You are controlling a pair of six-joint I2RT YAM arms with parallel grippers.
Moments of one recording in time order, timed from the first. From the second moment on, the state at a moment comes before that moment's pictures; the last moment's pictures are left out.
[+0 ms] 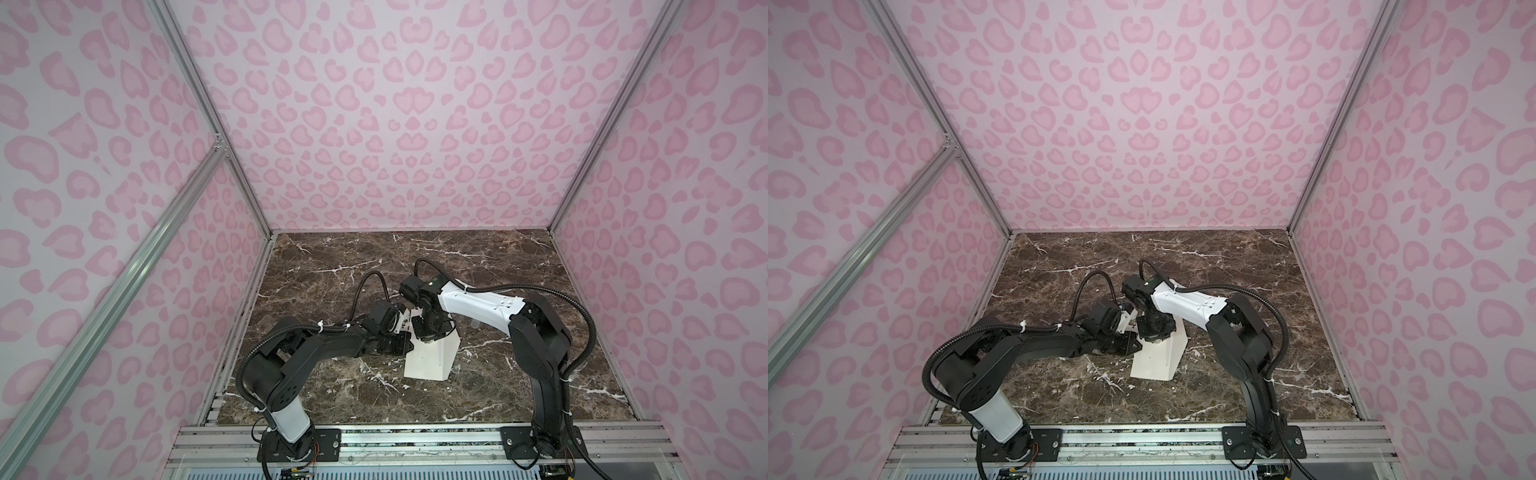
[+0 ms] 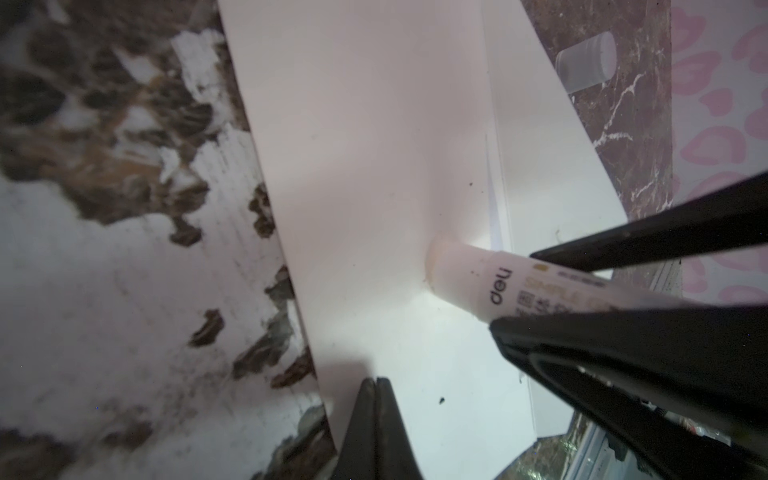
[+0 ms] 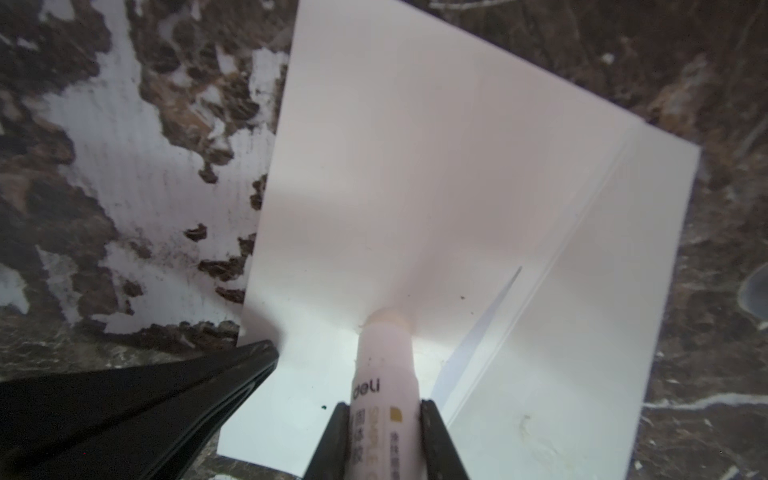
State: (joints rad) left arm -0.69 1.71 0.73 0.02 0.42 -0.53; right arm 0.79 2.01 1.54 -1.12 0.00 0.59
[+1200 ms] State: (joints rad) left arm -0.69 1.73 0.76 -0.01 0.44 -0.53; right arm 0.78 2.07 1.52 -1.14 0.01 0.53
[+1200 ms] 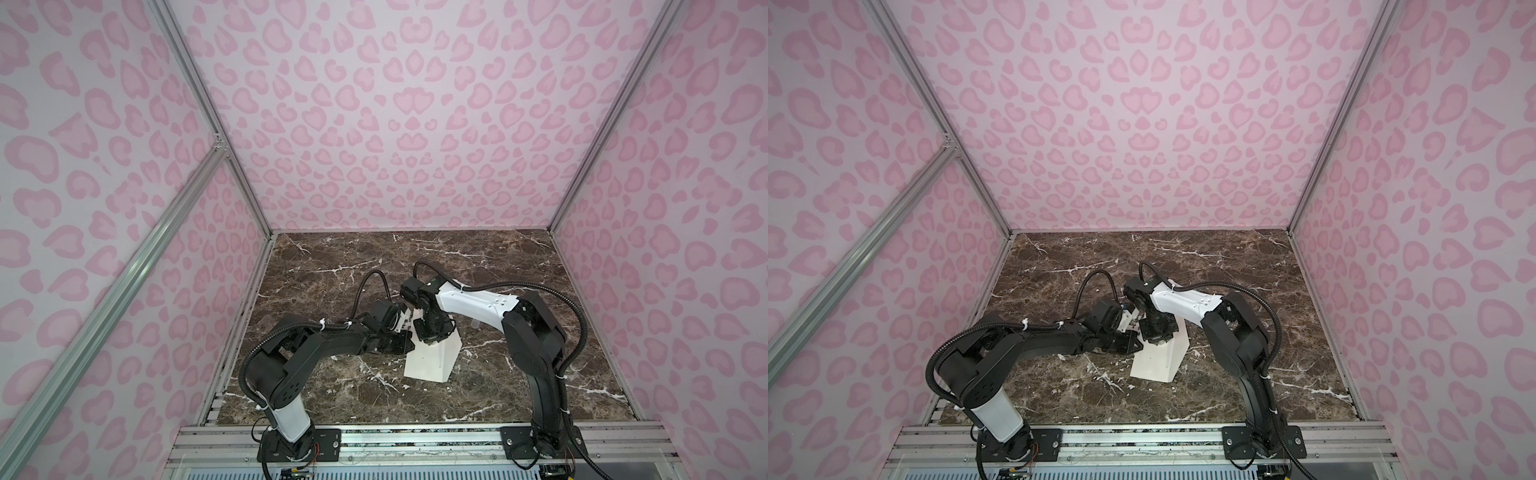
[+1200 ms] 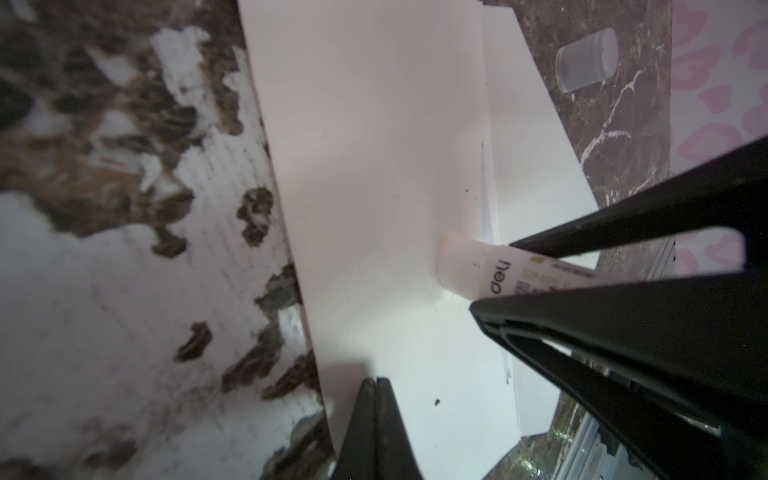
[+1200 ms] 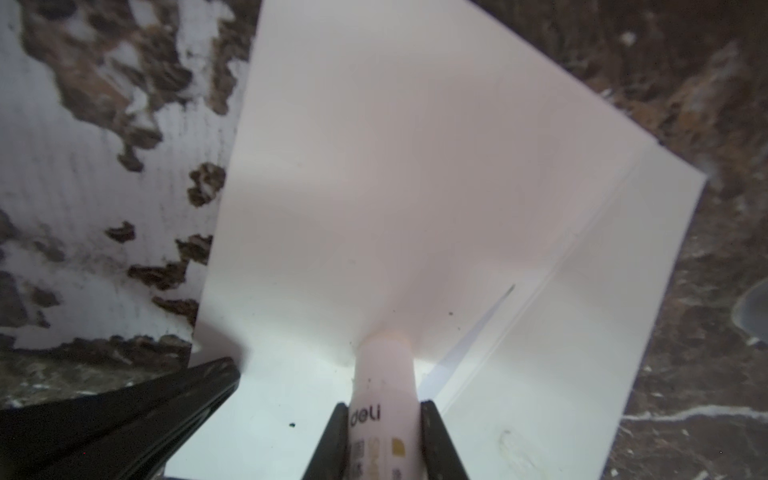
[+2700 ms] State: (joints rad) left arm -0.68 1.74 0.77 -0.01 0.45 -0.53; right arm 0.72 2.00 1.44 -1.09 -0.04 0.51
